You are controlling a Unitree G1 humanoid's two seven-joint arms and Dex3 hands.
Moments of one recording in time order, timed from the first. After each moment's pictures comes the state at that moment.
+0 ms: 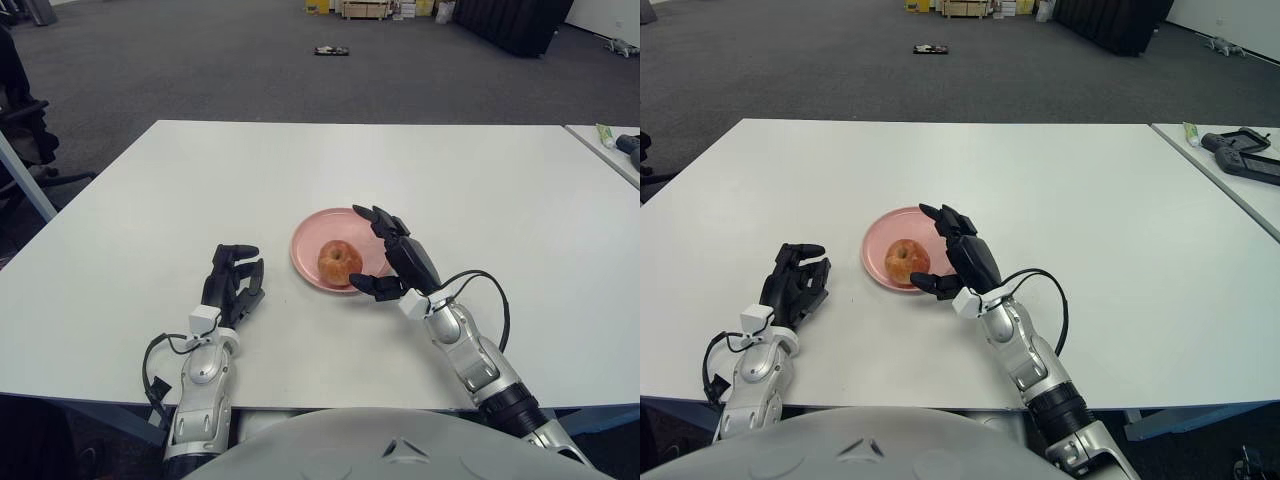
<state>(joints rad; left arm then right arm) 0.35 -0.04 0.05 -0.08 -0.03 -0.11 0.03 0.04 -0.19 0.37 0.03 -0.49 -0.31 -0.15</state>
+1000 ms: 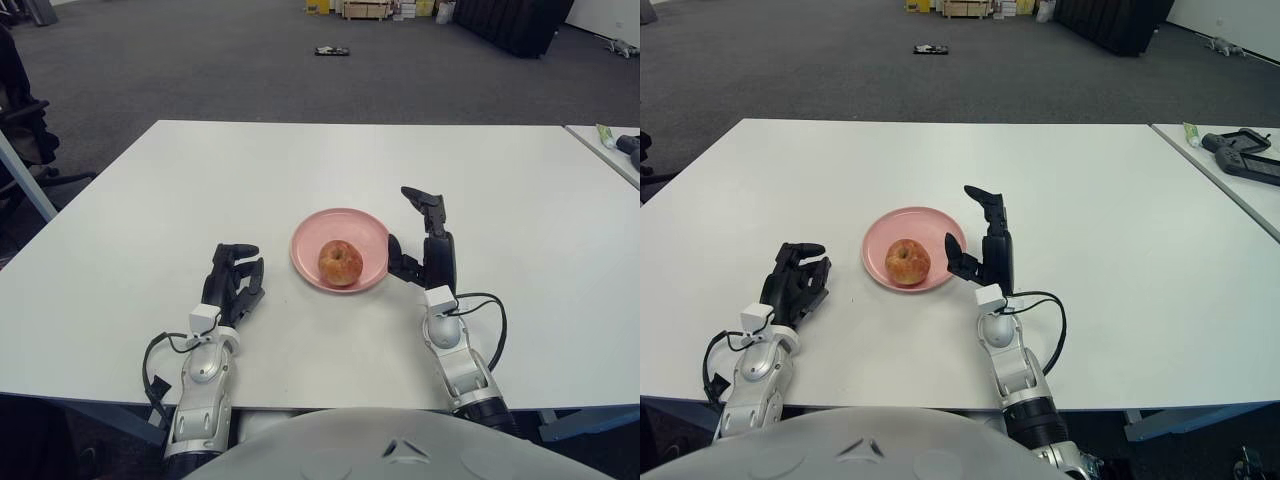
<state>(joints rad) 0.34 -0.03 0.05 -0.07 -0.03 -0.11 0.03 0.10 0.03 0.18 0.14 -0.44 -0.54 -0.50</state>
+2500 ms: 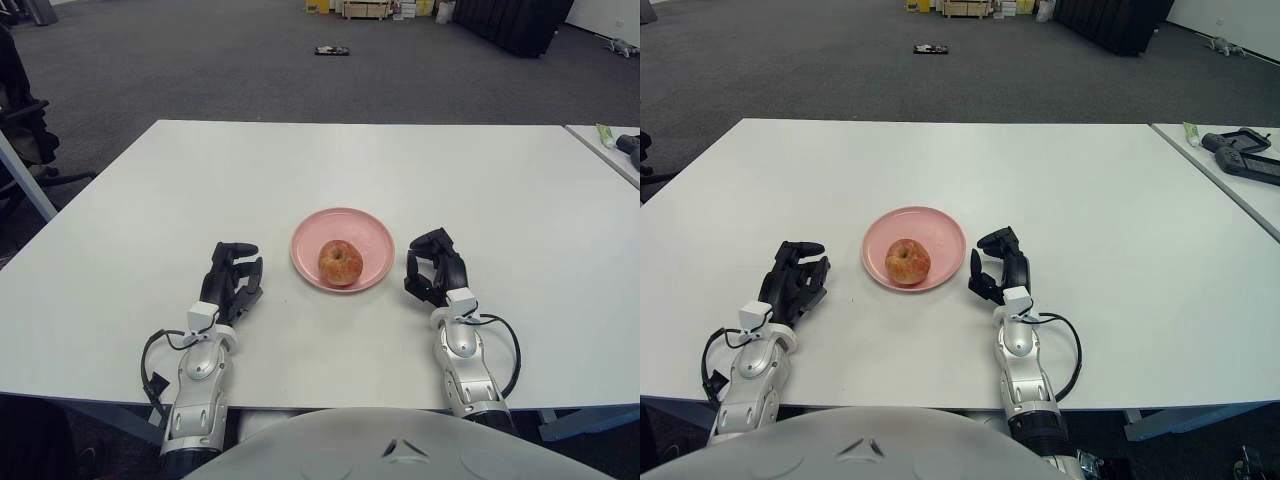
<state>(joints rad) 0.33 0.00 0.06 -0.06 -0.03 -0.11 0.01 0.15 0.07 0.05 0.20 -0.12 -0.33 -0.22</state>
